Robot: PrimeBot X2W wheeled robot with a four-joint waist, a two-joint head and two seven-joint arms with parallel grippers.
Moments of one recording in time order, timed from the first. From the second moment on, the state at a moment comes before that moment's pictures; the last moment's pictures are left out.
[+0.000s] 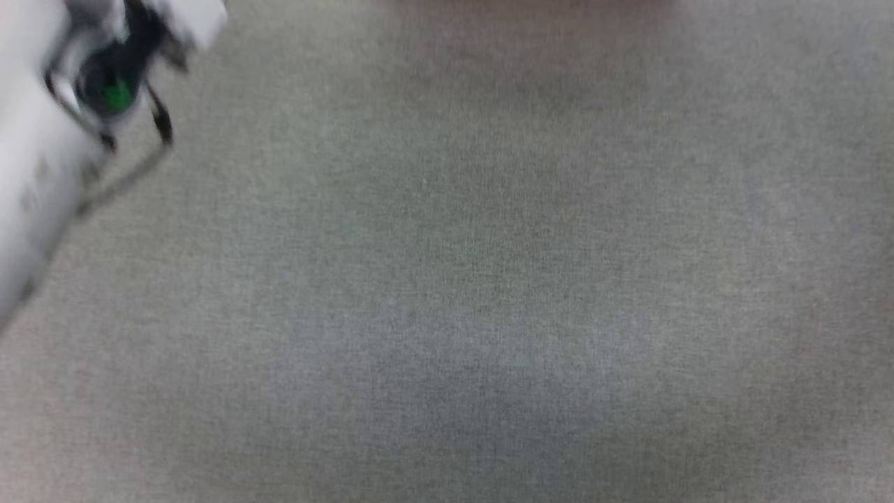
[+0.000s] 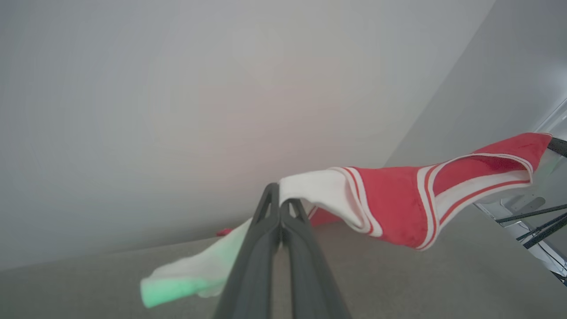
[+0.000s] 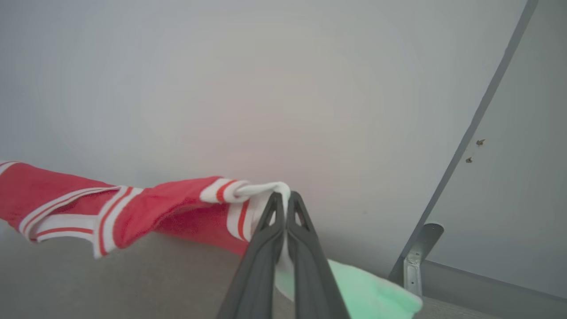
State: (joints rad) left arm -1.50 0.59 -1.10 0.72 -1.40 -0.13 -0.08; right arm -1.41 -0.63 0.66 0.66 1.00 0.13 0.17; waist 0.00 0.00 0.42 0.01
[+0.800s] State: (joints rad) left arm -0.66 0.94 -1.15 0.06 -1.56 -0.09 -0.26; right arm -0.37 -1.16 0.59 -0.17 1.38 0.13 0.44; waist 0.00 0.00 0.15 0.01
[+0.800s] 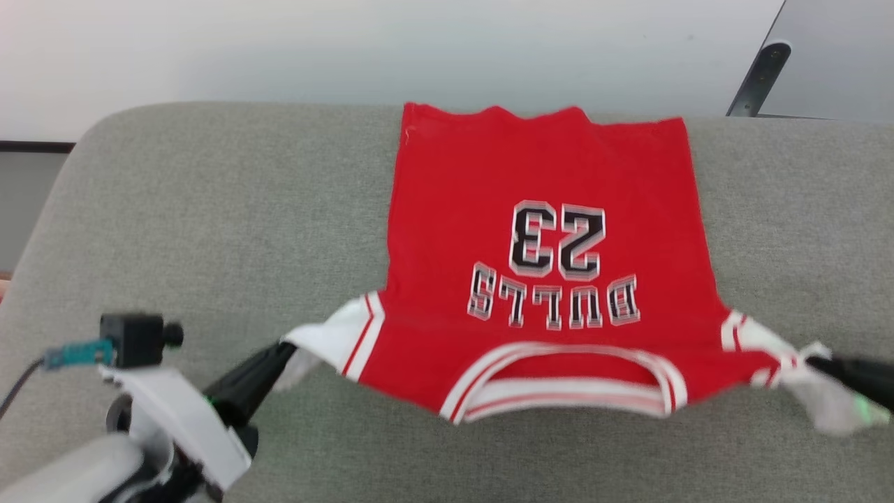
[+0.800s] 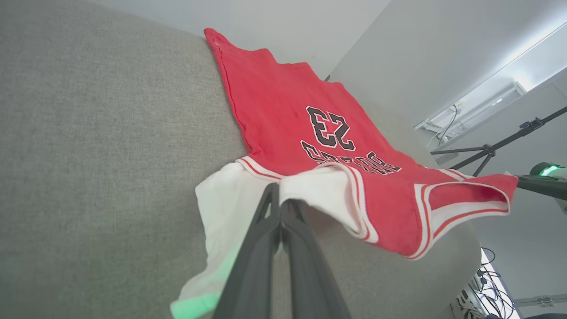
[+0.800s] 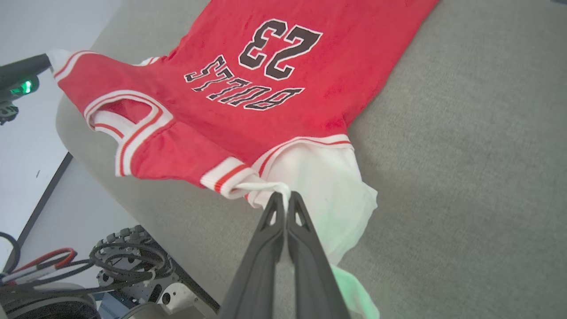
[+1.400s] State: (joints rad) left arm -0.36 1.04 -1.06 -0.21 -1.47 0.03 -0.26; right arm -0.05 -1.30 0.52 -0.36 1.42 0.13 0.41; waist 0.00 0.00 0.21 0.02
